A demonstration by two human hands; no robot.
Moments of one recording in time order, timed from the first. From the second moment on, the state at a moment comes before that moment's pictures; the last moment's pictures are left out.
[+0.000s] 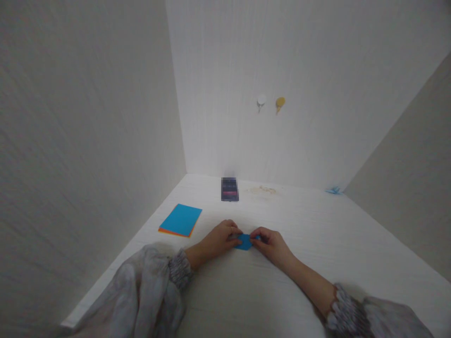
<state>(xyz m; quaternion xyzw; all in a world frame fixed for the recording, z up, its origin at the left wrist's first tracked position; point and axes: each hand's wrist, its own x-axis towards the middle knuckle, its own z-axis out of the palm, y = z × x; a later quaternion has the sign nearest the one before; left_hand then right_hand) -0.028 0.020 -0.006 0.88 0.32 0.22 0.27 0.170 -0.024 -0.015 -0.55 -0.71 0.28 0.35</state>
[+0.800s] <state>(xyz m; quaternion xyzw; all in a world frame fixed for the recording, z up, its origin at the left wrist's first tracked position) -0.021 0.015 0.003 0.86 0.38 0.21 0.27 0.166 -0.013 -0.005 -0.50 -0.82 0.18 0.23</state>
